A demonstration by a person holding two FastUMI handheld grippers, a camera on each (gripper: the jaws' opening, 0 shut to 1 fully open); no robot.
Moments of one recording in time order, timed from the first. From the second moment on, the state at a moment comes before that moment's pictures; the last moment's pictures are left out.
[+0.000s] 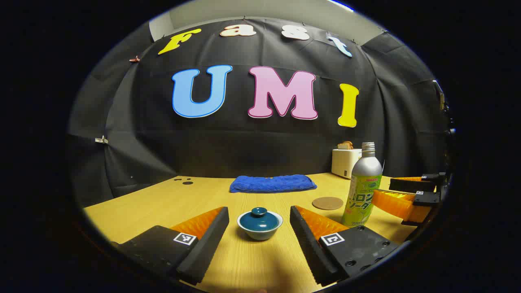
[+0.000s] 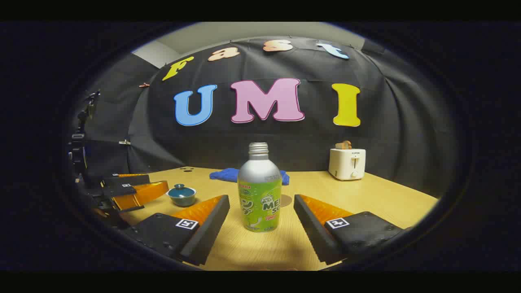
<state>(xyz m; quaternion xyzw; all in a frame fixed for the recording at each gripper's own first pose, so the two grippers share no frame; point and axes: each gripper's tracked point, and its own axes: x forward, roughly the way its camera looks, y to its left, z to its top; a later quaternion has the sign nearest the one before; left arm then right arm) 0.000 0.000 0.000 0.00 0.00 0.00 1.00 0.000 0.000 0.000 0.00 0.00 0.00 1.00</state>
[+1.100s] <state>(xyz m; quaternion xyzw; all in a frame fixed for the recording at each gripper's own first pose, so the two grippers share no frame) 0.010 0.004 0.000 0.00 0.00 0.00 1.00 0.002 -0.005 -0.001 0.00 0.00 -0.01 1.00</state>
